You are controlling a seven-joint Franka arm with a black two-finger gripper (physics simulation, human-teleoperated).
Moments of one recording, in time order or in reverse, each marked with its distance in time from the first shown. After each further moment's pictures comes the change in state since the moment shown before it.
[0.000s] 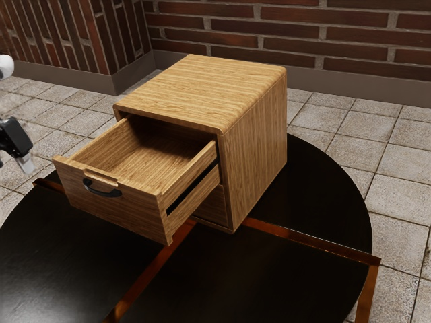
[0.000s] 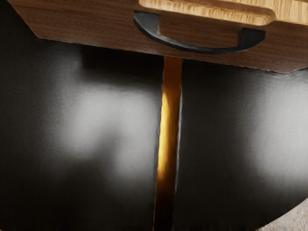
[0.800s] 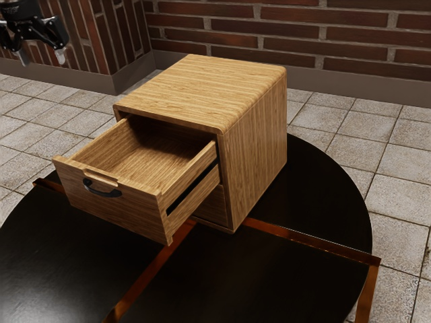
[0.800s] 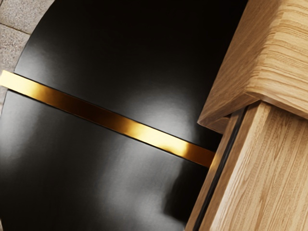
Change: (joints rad) arm 0.110 0.827 0.155 0.891 -0.020 -0.036 0.017
